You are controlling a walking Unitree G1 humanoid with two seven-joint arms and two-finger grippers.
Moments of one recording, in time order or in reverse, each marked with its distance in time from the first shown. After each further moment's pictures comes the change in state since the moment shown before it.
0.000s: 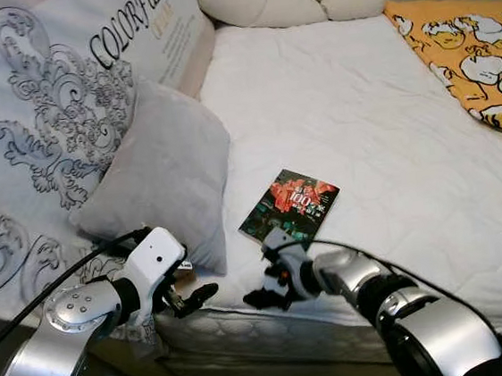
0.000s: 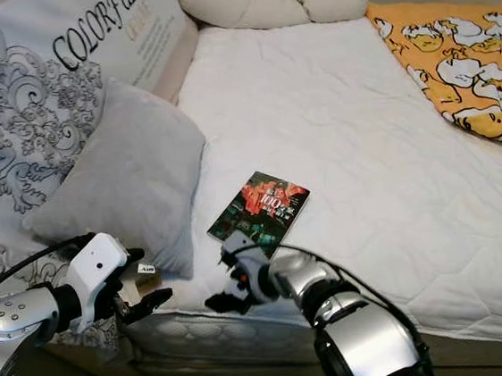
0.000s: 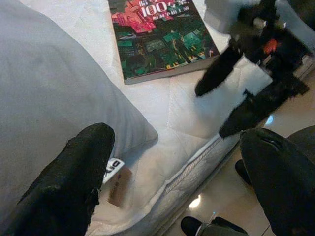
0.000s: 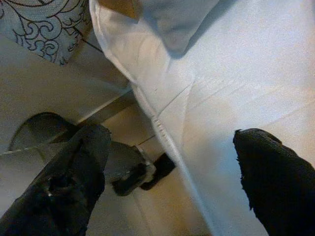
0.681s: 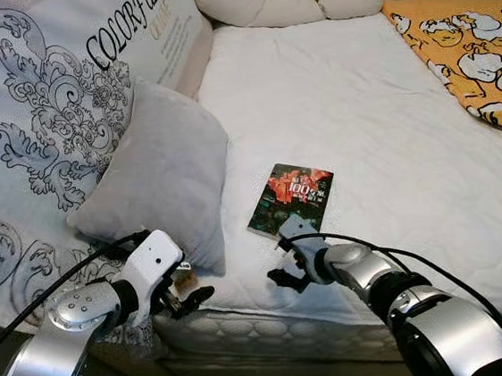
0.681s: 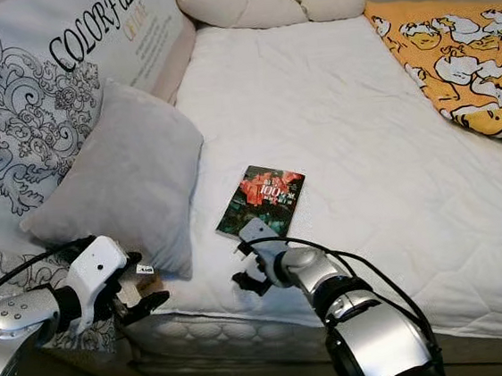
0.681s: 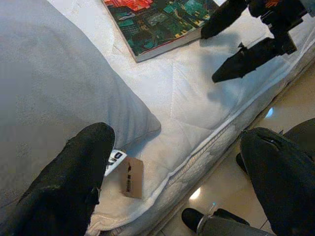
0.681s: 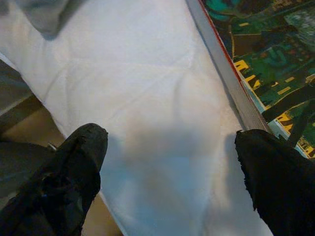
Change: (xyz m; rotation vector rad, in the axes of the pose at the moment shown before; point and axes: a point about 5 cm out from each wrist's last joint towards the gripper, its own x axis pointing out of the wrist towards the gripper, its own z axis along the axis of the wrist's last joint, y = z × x) left arm 0.005 0.005 -0.009 -0.004 0.025 -0.003; right arm -0.016 -0.029 -0.006 -0.081 0.018 -0.338
